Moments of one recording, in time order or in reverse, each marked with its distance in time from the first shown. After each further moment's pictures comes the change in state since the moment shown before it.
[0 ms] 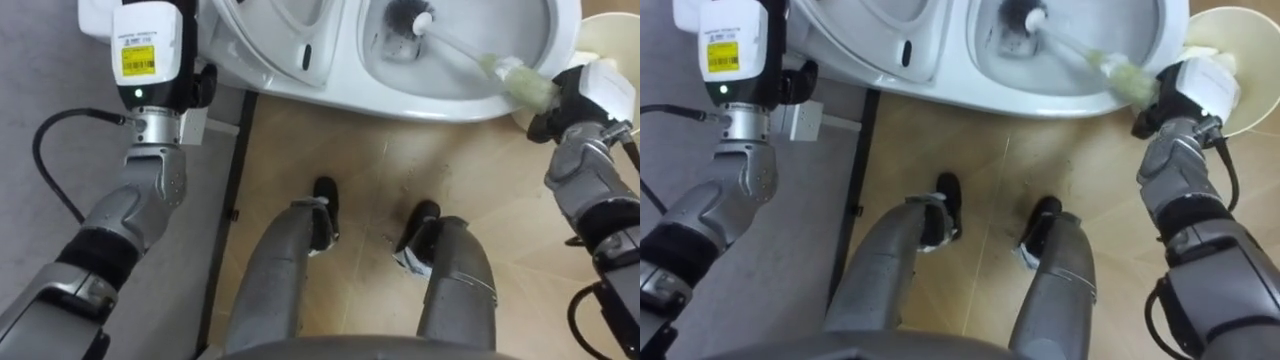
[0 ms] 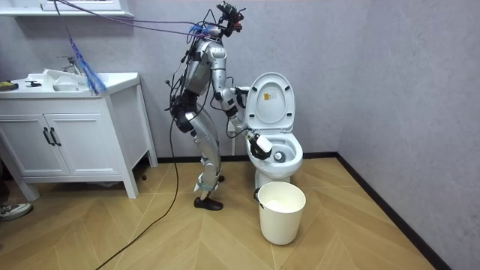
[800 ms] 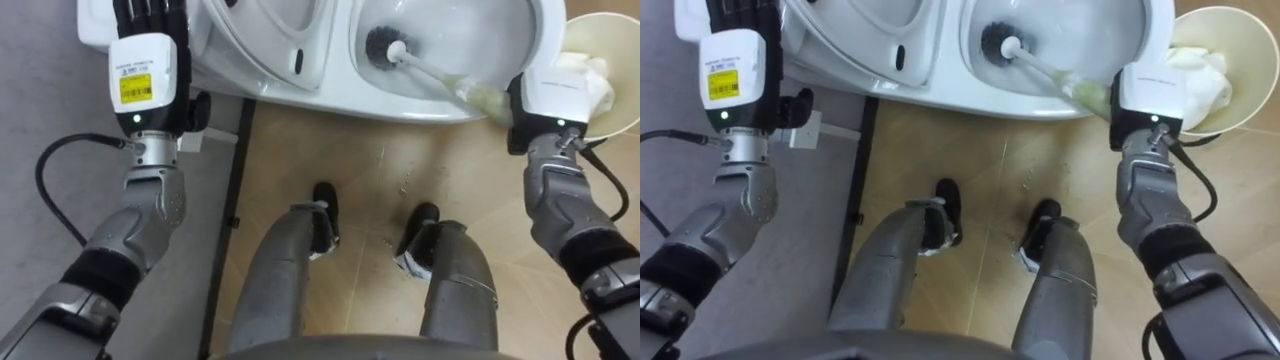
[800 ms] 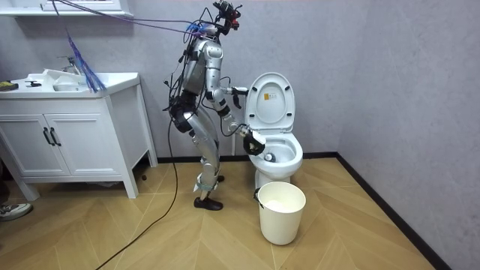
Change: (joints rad) left arm 0.079 -0.008 0.022 -0.007 -0.002 -0.015 0.005; right arm 0.164 0.007 0.069 -0.224 -0.452 0.109 0.094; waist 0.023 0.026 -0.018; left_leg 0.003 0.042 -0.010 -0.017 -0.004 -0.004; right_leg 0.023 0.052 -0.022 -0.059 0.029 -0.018
